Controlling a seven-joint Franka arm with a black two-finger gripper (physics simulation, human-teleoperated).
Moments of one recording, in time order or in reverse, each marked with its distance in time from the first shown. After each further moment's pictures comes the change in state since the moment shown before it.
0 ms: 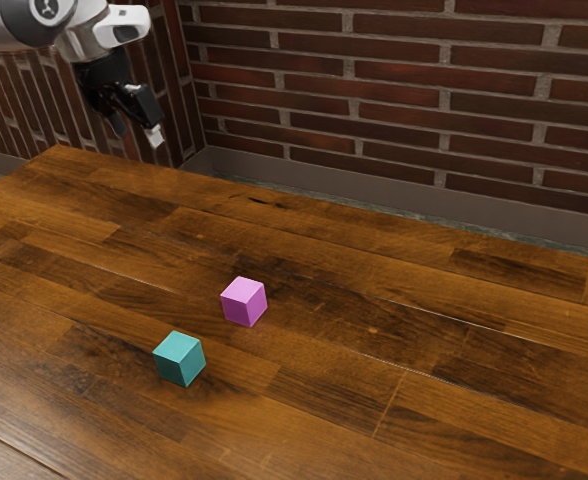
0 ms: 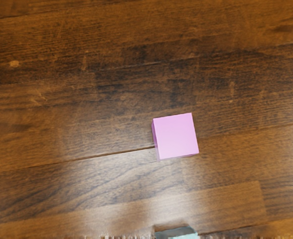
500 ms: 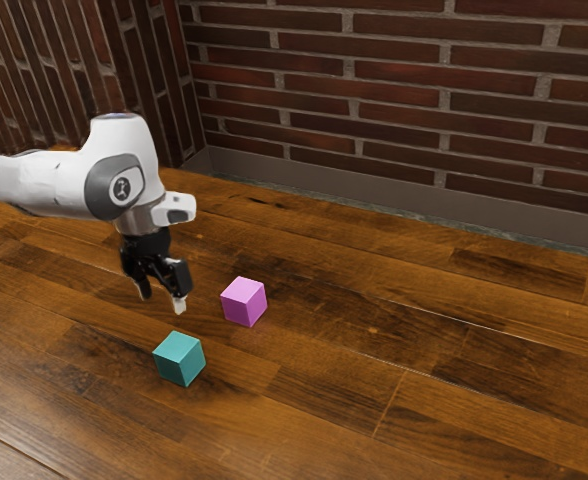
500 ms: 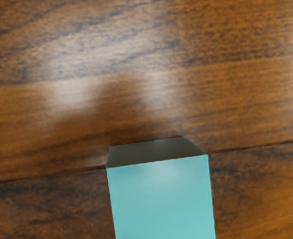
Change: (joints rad) arm -0.008 0.078 -0.027 -0.530 -0.017 0.296 -0.035
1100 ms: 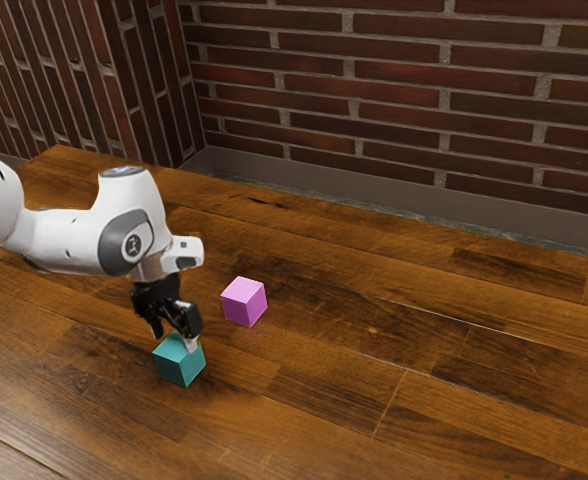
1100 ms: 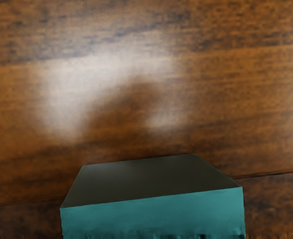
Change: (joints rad) arm 0.011 0.069 -0.040 -0.159 -0.058 0.279 0.004
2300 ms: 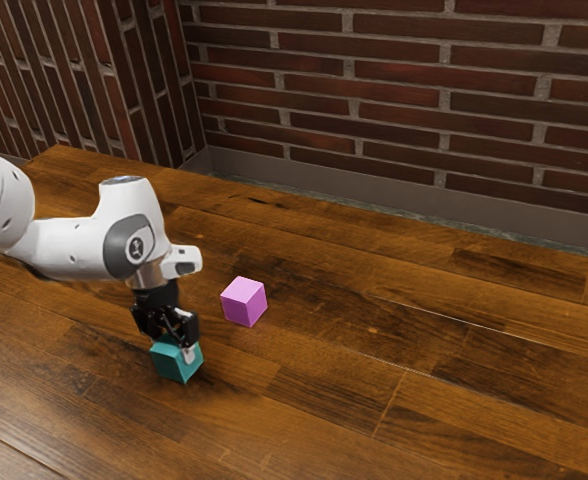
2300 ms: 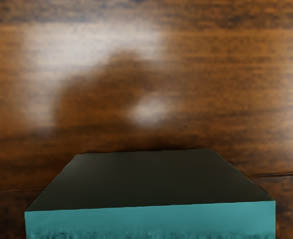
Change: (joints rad) arm 0.000 0.057 0.019 0.015 -0.071 -0.029 0.006
